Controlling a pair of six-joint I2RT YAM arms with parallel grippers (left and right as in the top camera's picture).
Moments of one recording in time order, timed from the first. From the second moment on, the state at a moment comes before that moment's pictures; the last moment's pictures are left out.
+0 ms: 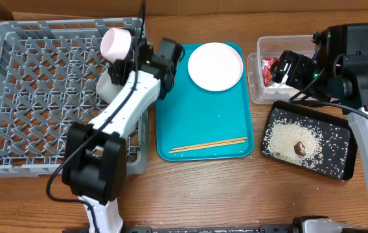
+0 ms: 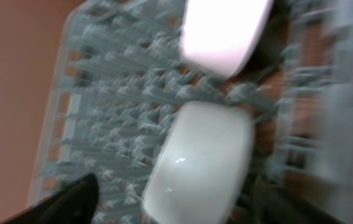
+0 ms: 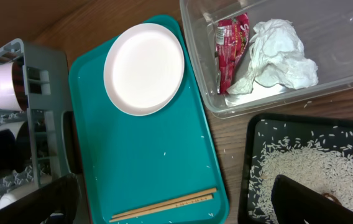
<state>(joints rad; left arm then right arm) -0.37 1.96 1.58 -0.83 -0.89 -0.20 0.06 1.45 1.60 -1.12 -0.20 0.44</state>
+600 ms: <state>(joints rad) -0.38 2.07 1.80 -0.58 -0.11 -0.42 0.06 1.45 1.60 -1.14 -0.20 0.44</state>
